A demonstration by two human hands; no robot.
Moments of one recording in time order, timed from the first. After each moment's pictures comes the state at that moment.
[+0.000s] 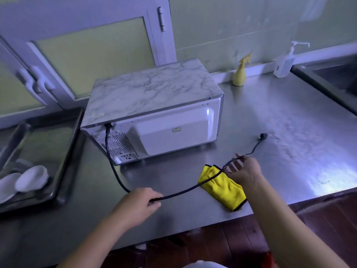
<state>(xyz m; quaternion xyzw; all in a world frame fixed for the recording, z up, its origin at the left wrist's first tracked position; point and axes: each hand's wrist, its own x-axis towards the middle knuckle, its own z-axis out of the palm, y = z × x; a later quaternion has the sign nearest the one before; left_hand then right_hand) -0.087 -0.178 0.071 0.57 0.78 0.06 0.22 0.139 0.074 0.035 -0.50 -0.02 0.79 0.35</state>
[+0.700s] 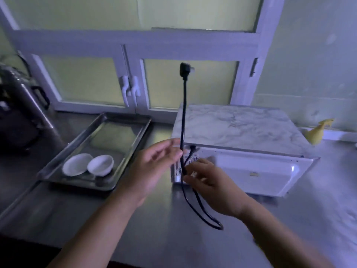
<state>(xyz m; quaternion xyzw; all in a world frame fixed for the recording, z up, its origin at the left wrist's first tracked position) -0.192 -0.243 0.226 0.34 0.62 0.66 0.25 -0.071 -0.098 0.201 -0.05 -0.89 0.43 0.14</state>
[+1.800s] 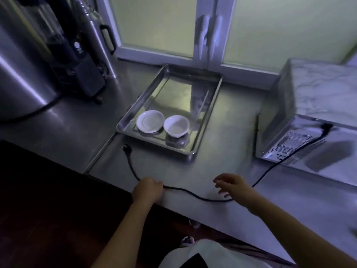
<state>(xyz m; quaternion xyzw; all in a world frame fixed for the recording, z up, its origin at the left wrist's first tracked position) -0.385 -0.503 -0.033 0.01 0.94 0.22 0.25 -0.240 -0.246 0.018 -0.29 -0.76 0.57 -0.13</state>
